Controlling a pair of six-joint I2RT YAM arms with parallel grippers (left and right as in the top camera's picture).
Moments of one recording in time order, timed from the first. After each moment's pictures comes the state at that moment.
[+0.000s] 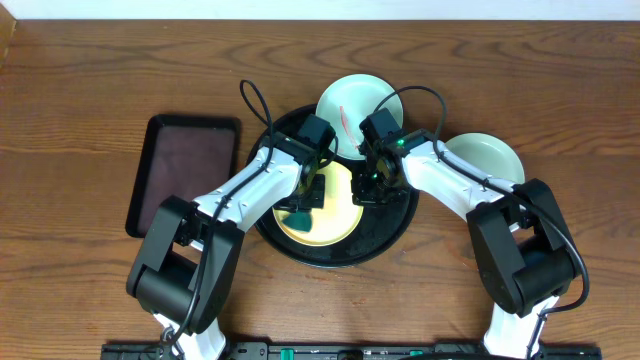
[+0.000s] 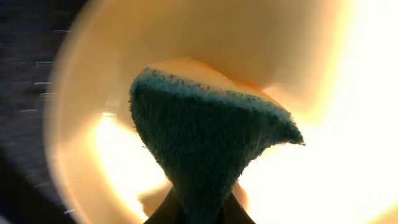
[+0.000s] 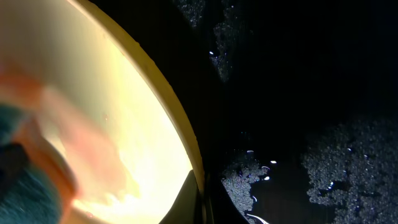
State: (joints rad) left arm -0.50 1.86 1.19 -0.84 0.02 -0.43; right arm 0.50 1.97 1.25 -0.70 -0.33 0.49
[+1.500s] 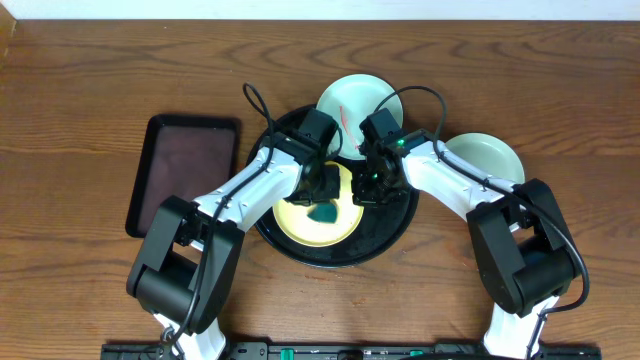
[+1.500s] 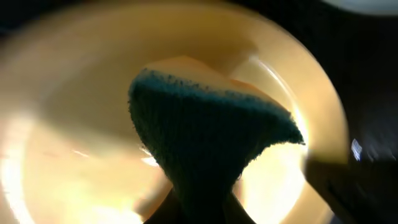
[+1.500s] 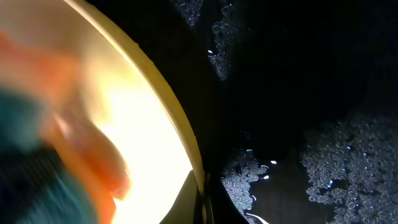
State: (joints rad) left arm -0.50 1.86 1.19 -0.68 0.14 -0.54; right arm 0.50 1.97 1.25 -0.71 -0.33 0.49
